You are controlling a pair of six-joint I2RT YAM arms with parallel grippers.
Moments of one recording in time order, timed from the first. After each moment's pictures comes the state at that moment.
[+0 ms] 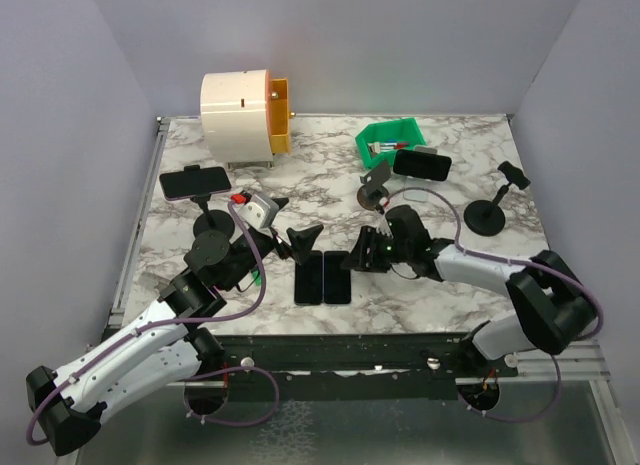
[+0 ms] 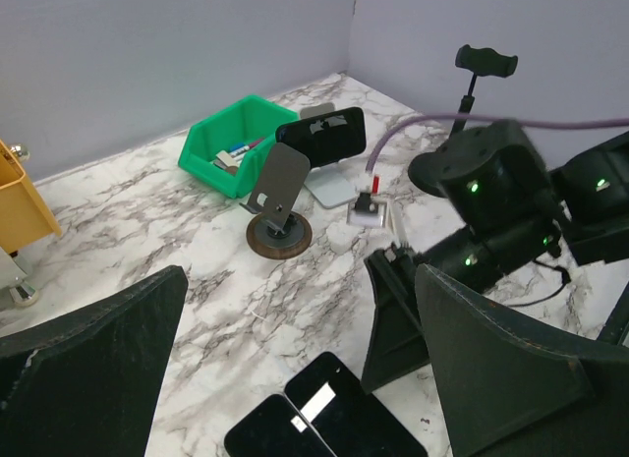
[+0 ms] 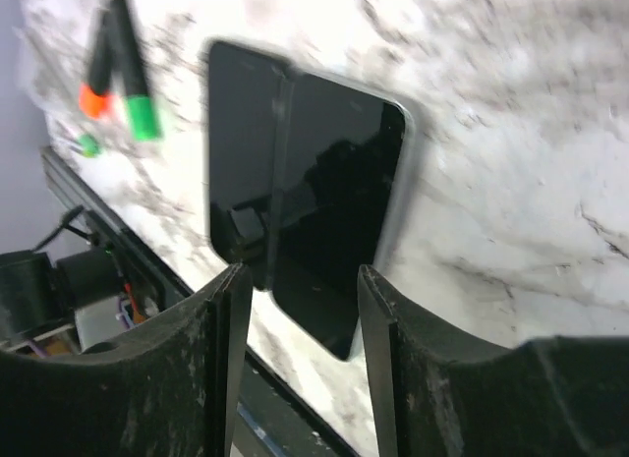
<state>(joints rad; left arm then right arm) -0.82 0.69 0.63 0.17 -0.05 -0.07 0.64 1.49 0.60 0.13 -0.39 0.78</state>
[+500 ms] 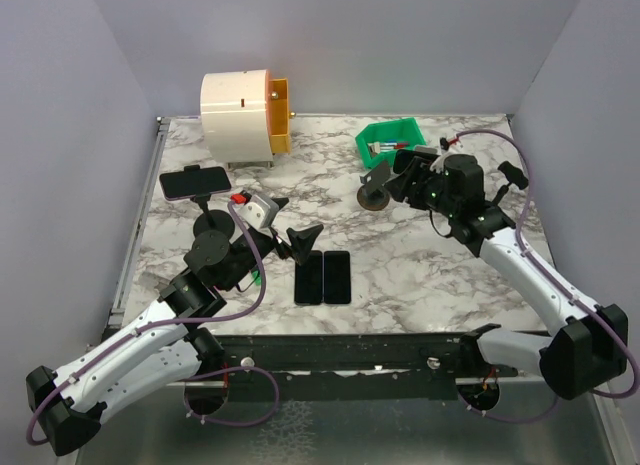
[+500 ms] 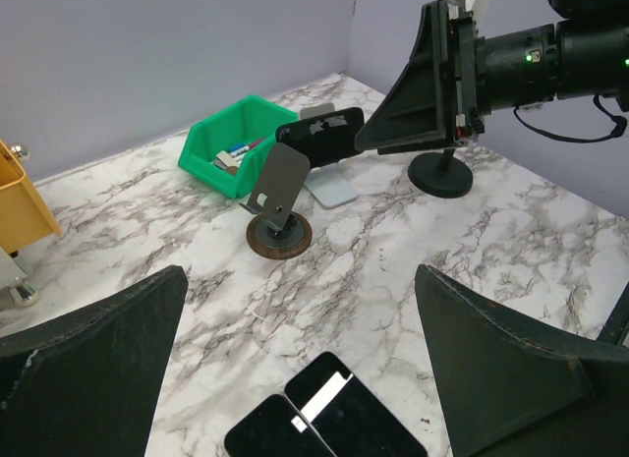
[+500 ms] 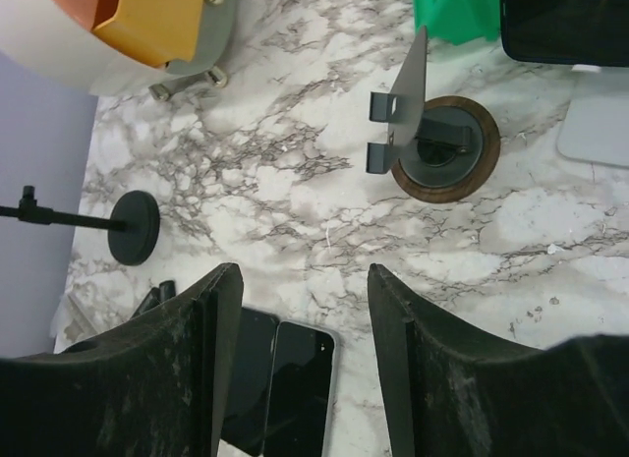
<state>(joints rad) -0.82 0.69 0.63 0.17 -0.05 -0.07 0.37 1.18 0.93 -0.15 -0.11 0.58</state>
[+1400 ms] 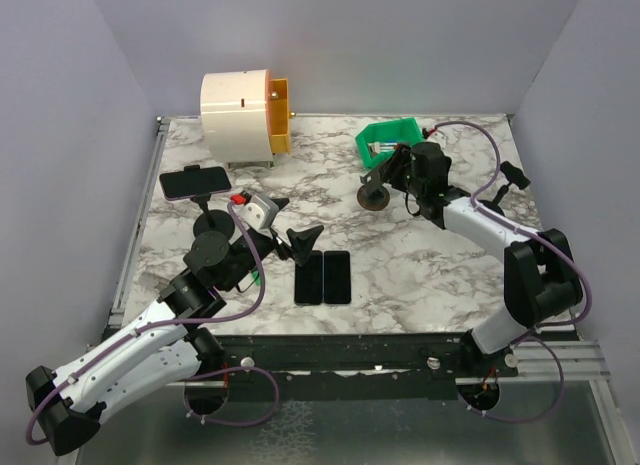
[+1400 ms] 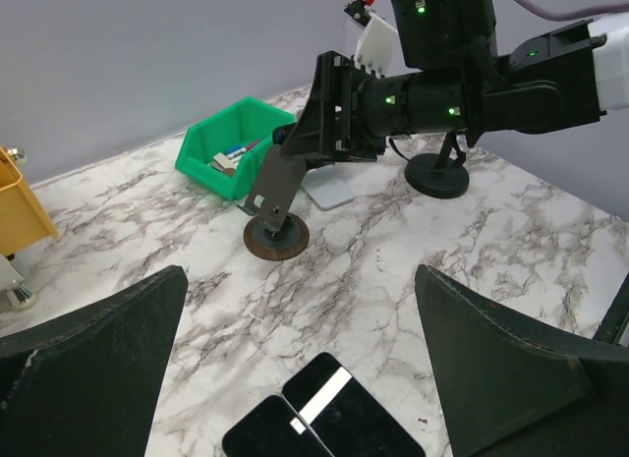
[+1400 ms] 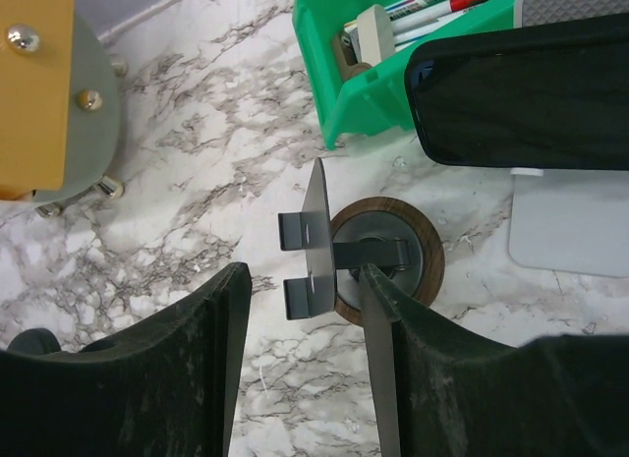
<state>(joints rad) -0.83 0.69 0.63 0.17 -0.05 -0.07 0.38 1.58 1.02 0.14 0.15 0.60</state>
